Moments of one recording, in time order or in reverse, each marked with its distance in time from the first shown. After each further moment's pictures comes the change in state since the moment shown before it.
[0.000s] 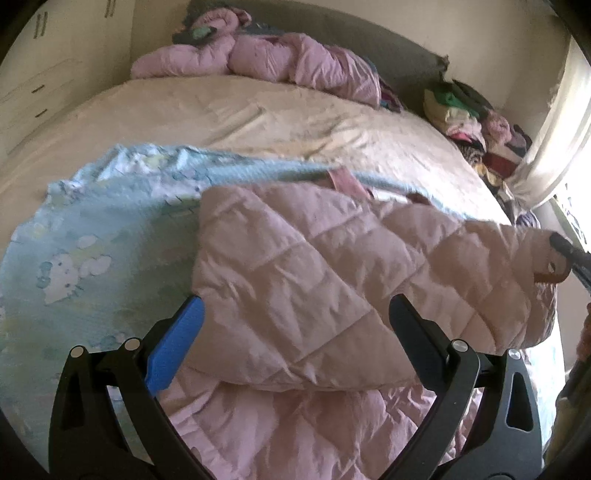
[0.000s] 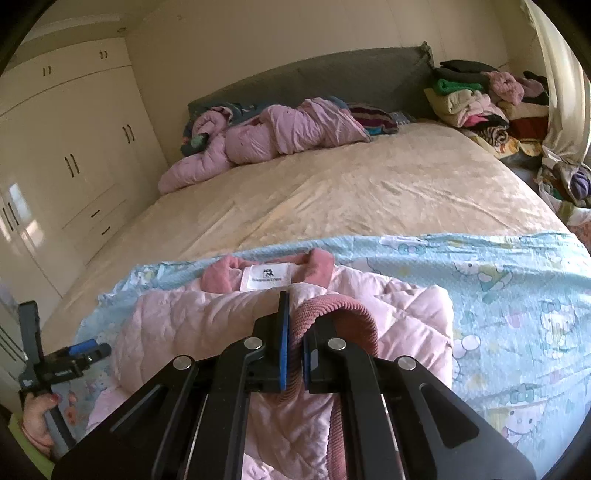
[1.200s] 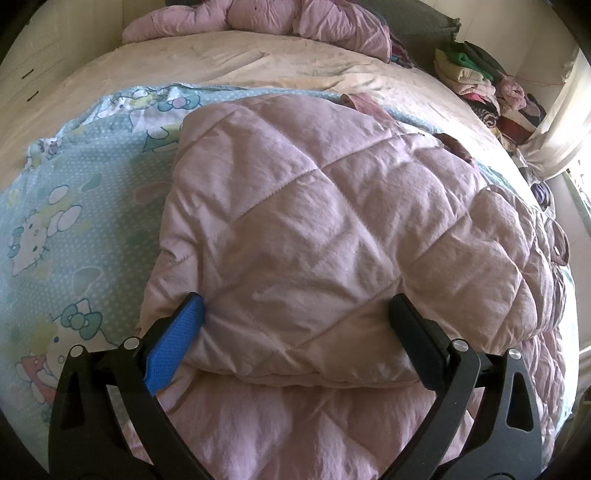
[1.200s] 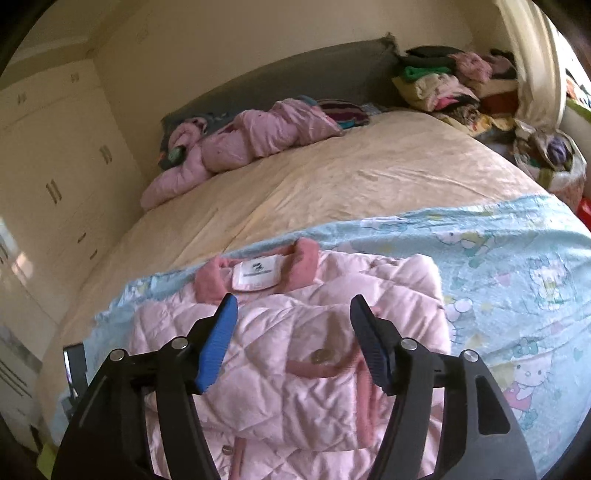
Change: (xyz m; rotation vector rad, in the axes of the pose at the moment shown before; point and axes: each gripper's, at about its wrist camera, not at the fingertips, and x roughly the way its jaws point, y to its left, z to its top) left arm 0.056 0.010 -0.033 0.008 0.146 0.023; right arm -0.013 0.006 -0.024 0.090 -0.012 -0.050
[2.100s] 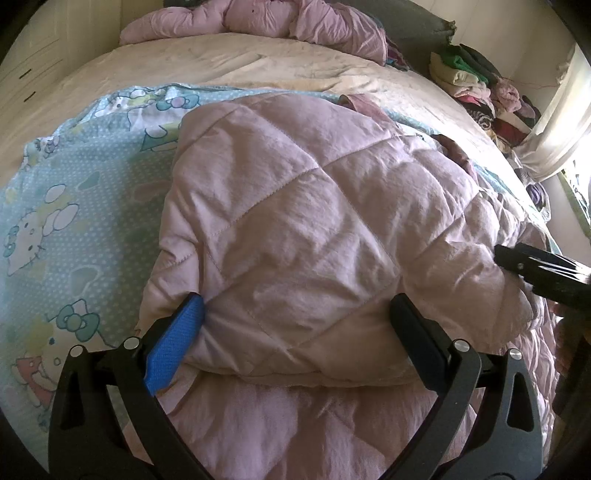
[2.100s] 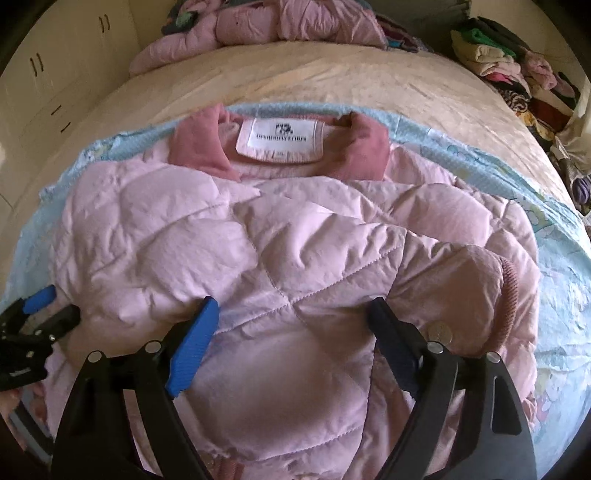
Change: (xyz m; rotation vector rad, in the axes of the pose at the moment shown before) left arm -0.001 0.004 -0.002 0.005 -0.014 -0.023; right arm 0.153 0.064 -0.062 -0.247 0.416 -0.145
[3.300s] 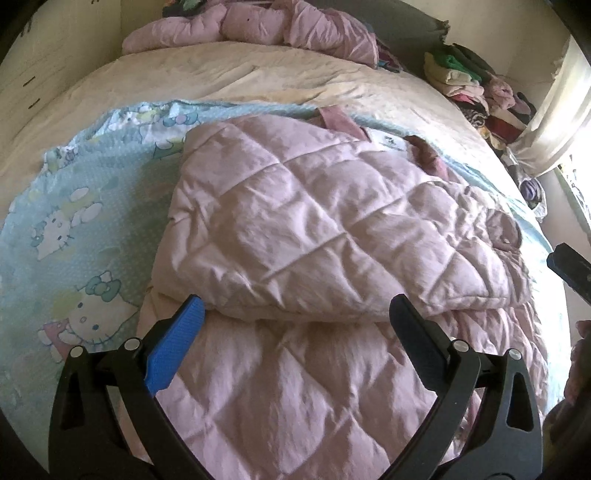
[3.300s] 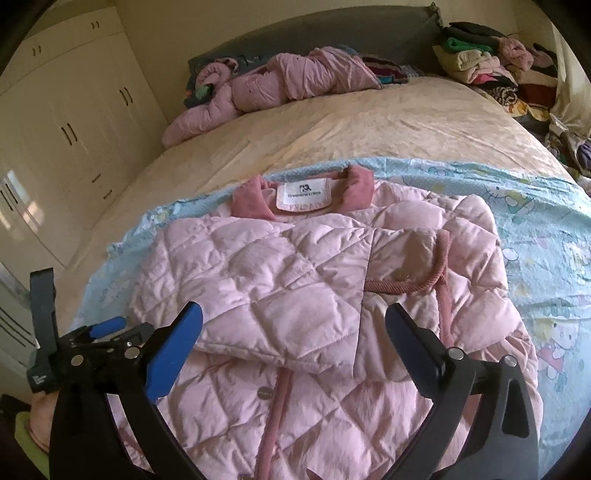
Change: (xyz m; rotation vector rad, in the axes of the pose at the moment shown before) left arm -0.054 -0.030 -0.013 0.014 -0.013 0.012; right arm -0.125 -0.023 -0.052 0.143 -0.242 0.195
